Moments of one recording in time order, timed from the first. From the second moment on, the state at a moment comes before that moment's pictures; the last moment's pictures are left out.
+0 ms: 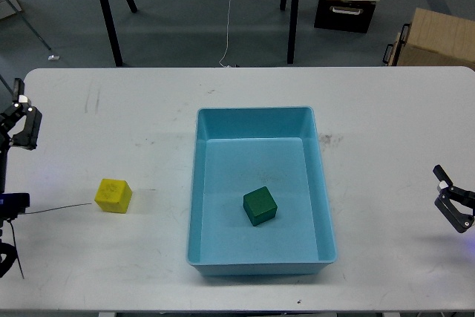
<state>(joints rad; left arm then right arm) 0.02 0.26 -1.67 -1.41 -0.25 -0.49 0.02 -0.39 -0.32 1.68 1.50 0.41 0.49 -0.39</state>
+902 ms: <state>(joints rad) -1.40 0.69 -0.27 -1.28 0.20 -0.49 0.07 -0.39 -0.26 1.67 1.54 0.41 0.49 -0.39</state>
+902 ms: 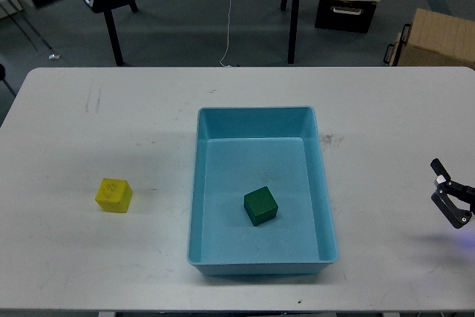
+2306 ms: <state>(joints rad) -1.34 0.61 0.43 -1.27 1.03 -0.49 0.08 -0.39 -0.24 1.62 1.53 0.40 0.49 -0.39</state>
